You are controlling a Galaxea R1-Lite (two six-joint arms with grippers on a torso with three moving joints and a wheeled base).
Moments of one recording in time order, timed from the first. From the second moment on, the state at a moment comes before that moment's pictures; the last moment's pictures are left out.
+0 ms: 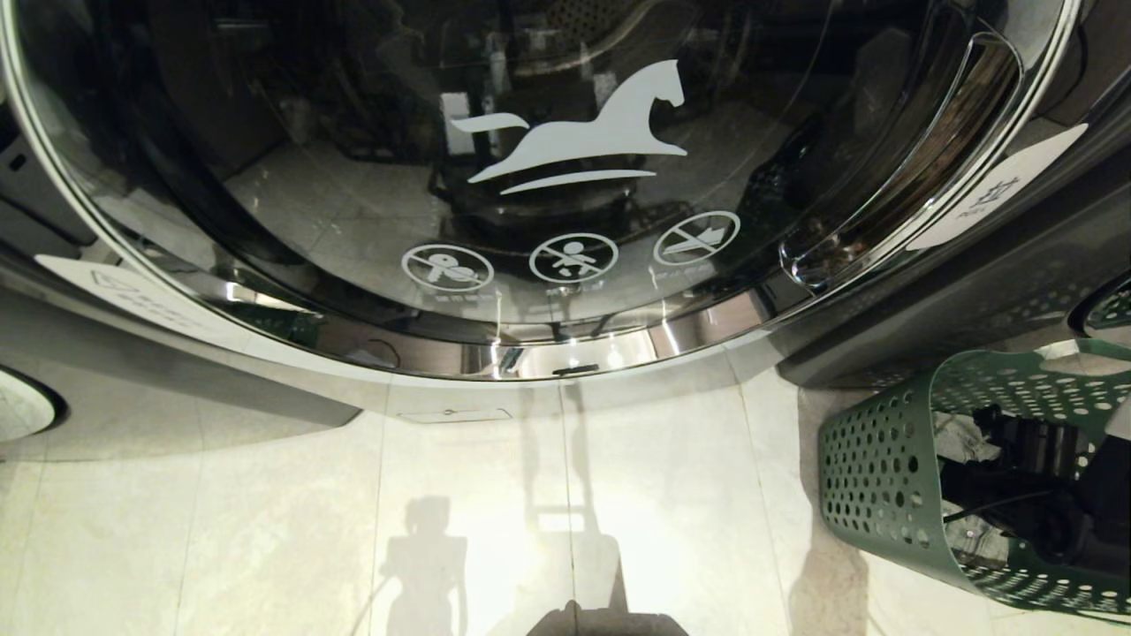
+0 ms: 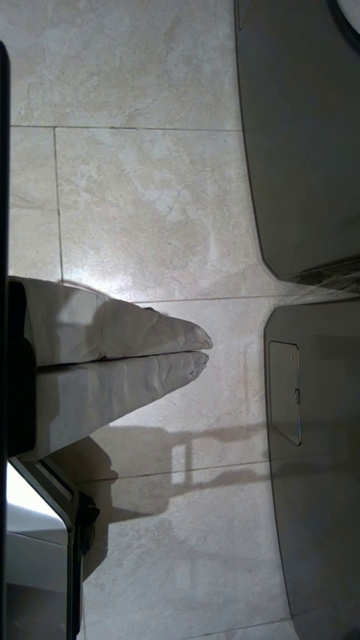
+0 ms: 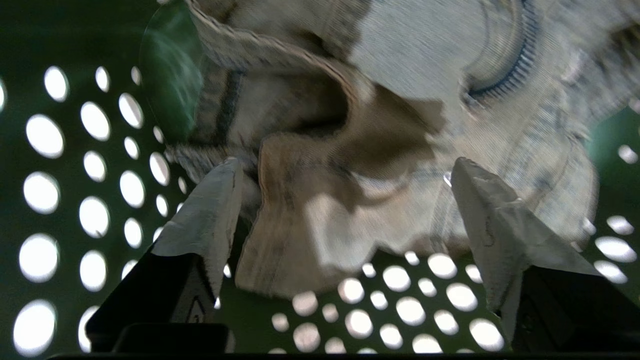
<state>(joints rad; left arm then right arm) 0.00 0.00 0.00 0.00 0.01 0.00 -0.34 2.35 -0.73 -1.06 0.03 0.20</state>
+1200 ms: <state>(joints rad) 0.01 0.00 0.00 0.00 0.01 0.00 -0.32 2.65 -1.13 -1.03 -0.15 0.16</state>
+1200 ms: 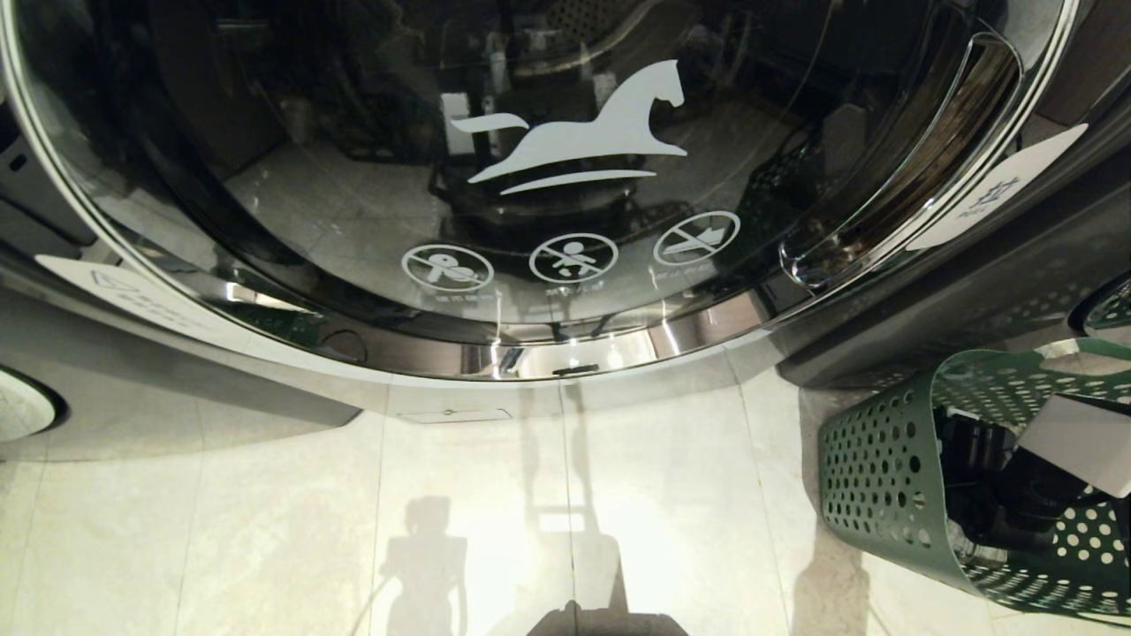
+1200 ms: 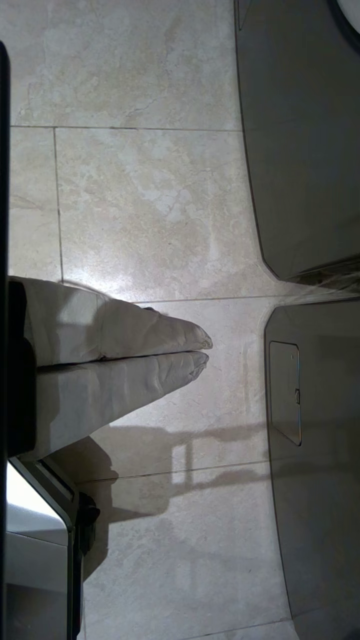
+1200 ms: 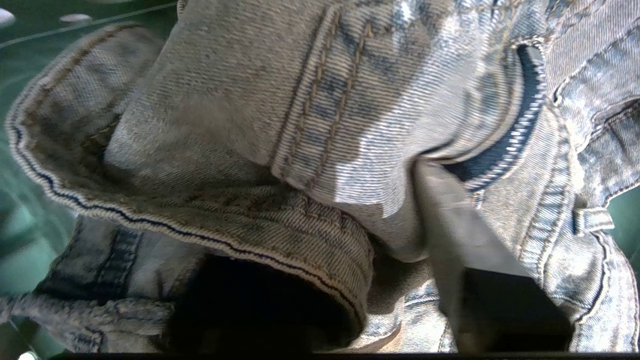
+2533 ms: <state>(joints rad) 0.01 0.00 0.00 0.00 0.01 0.00 -0.32 1.81 -0.48 -0.91 -0.17 0.22</state>
